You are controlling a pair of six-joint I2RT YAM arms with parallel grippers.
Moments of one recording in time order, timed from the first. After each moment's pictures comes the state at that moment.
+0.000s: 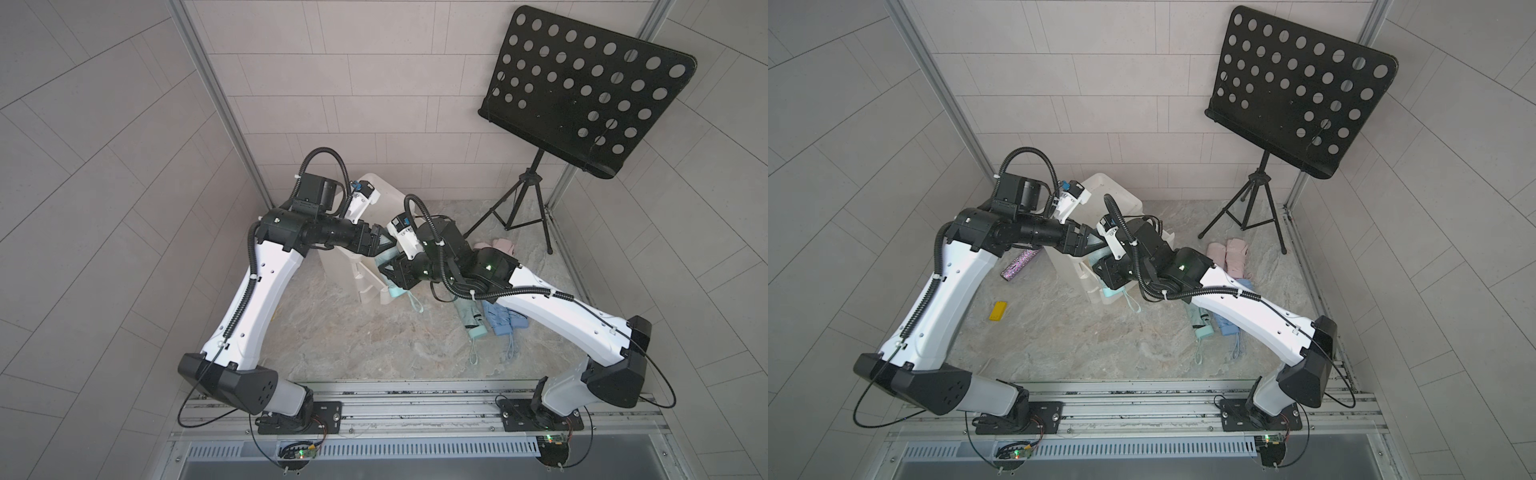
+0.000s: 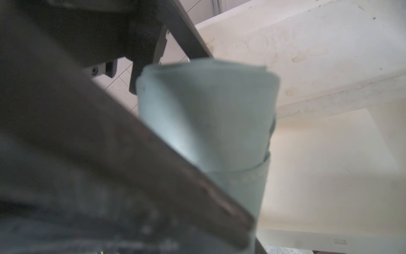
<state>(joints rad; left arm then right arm) -0.31 1.46 1.79 -1.12 0.72 -0.03 0.91 1.53 1.62 -0.63 -0.06 0.35</state>
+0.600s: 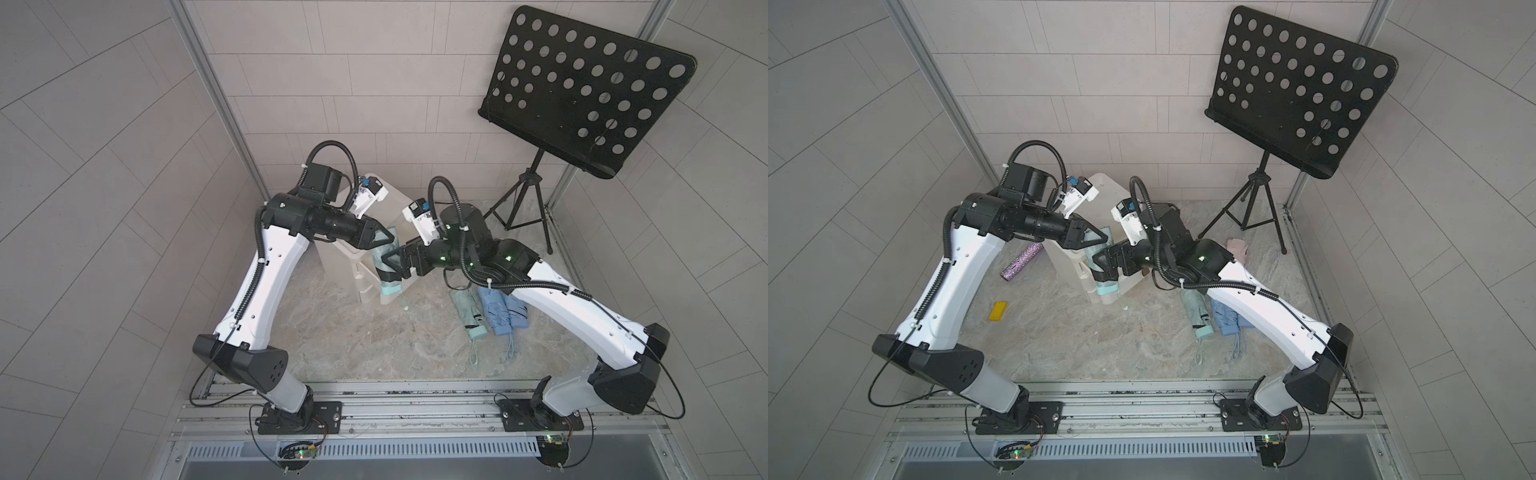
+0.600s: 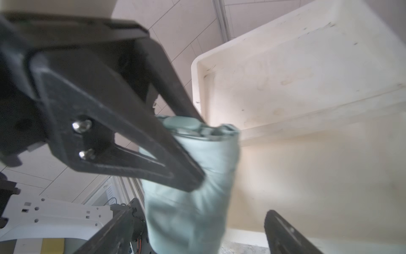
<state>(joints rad) -0.30 1.59 2.00 -1.31 0.80 0.15 0.74 1.44 1.59 -0.58 -0.29 0.37</state>
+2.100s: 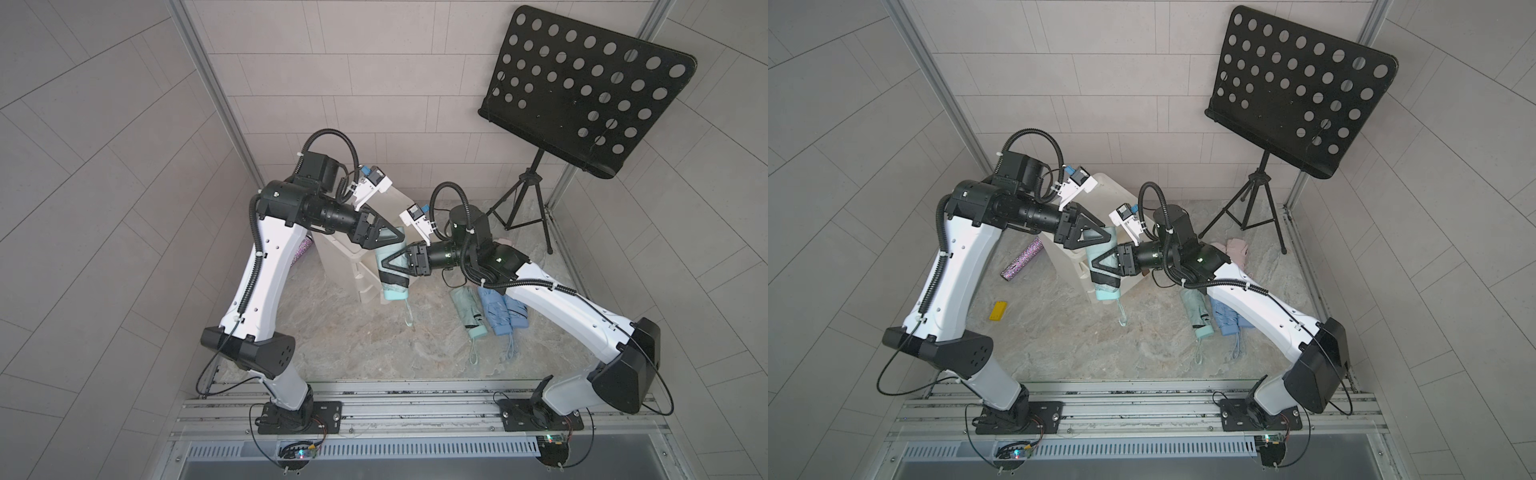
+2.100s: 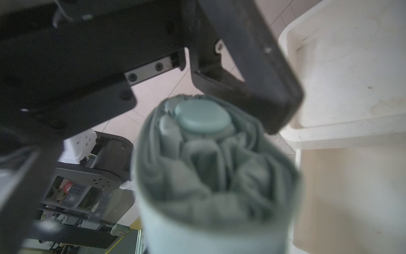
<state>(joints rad) -0.29 1.66 2.18 -1.42 0.99 0.24 0.69 1.47 1.40 -0.20 -0.79 0.62</state>
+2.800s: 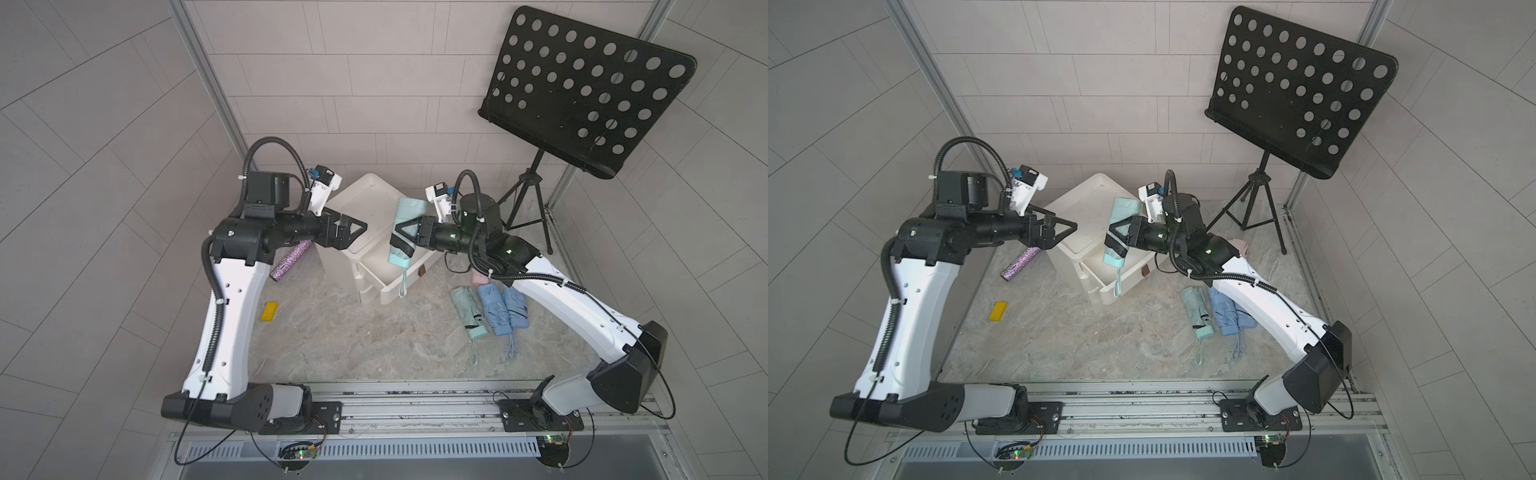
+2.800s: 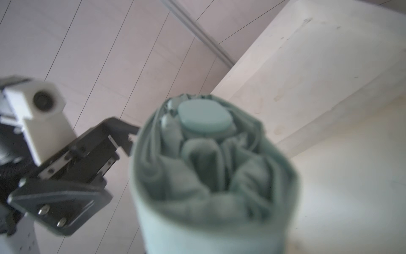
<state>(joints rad) -0.09 1.31 1.79 -1.09 0.67 0.09 0.63 1.47 1.49 -0.26 -0.37 0.88</state>
